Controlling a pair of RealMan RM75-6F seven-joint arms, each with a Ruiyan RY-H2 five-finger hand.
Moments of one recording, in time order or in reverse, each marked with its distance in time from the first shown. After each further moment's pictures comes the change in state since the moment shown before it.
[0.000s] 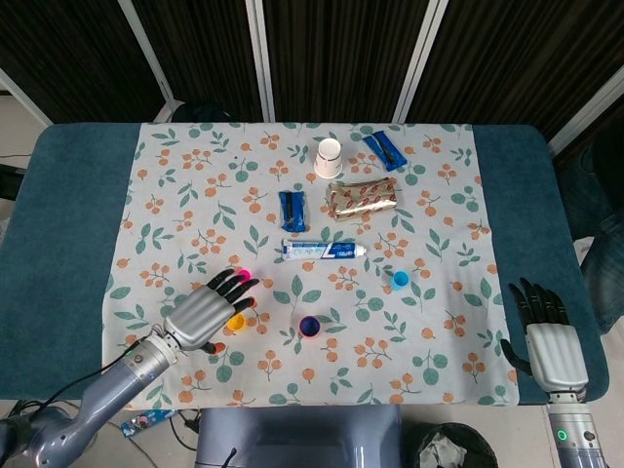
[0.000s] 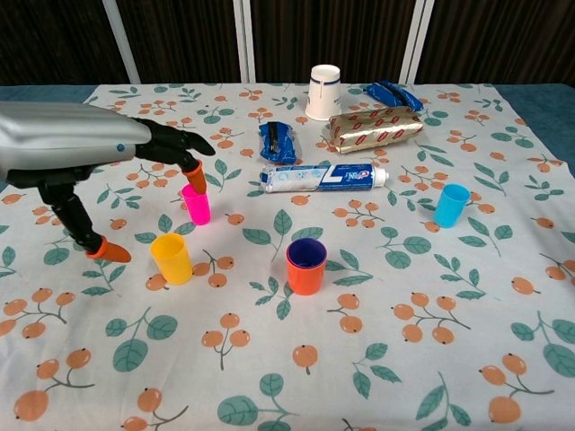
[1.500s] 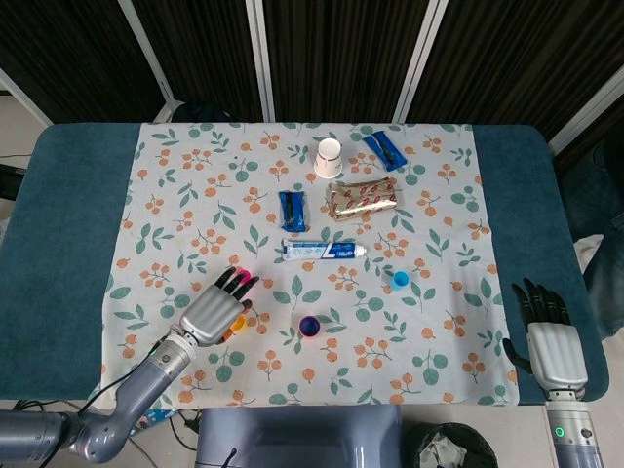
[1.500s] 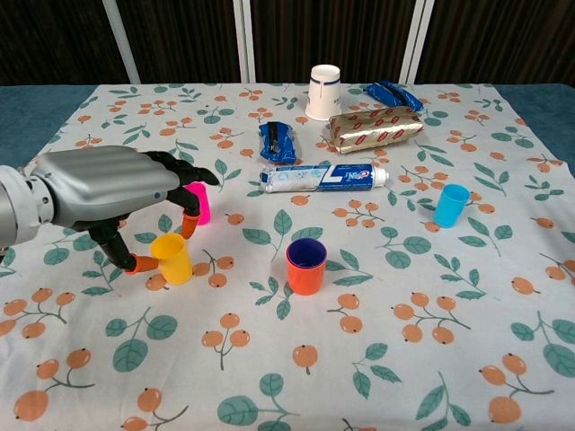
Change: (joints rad) left arm -0.089 -0.215 0.104 0.156 -0.171 0.180 0.233; right arm -0.043 -0.021 0.075 0.015 0.007 -0.068 -0.025
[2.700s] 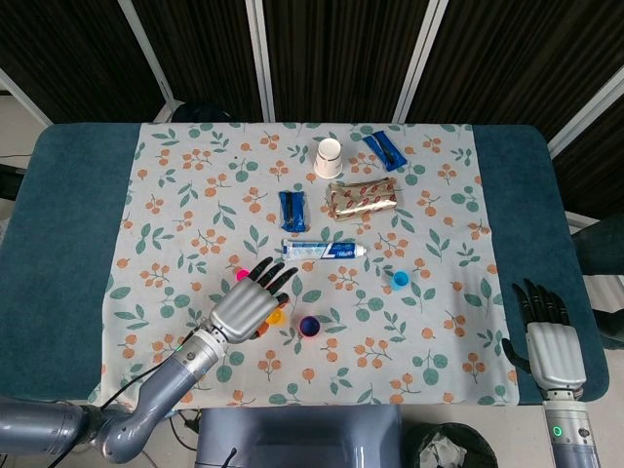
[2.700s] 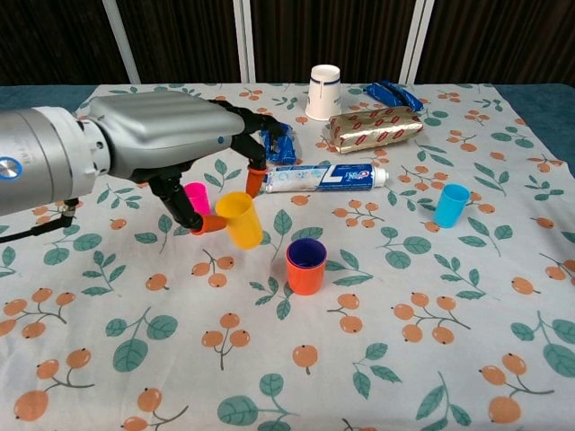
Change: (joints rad) left arm -0.104 -0.037 -0.094 -0.113 -0.031 0.040 0.033; right arm -0.022 -0.013 0.036 -0.003 -0.004 -0.023 -0.018
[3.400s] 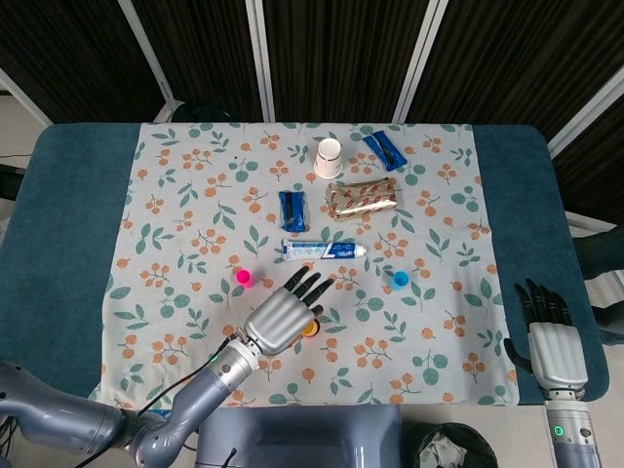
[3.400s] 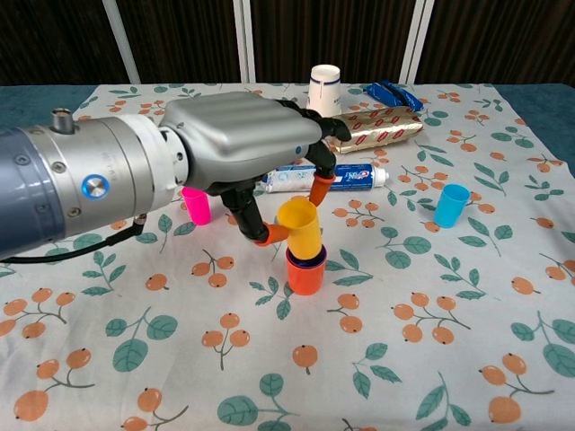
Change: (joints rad) left arm -0.105 -0.143 -0.020 -0.004 -0.092 0.080 0.151; right arm -0.009 0.000 0.011 0.009 0.001 -0.011 0.003
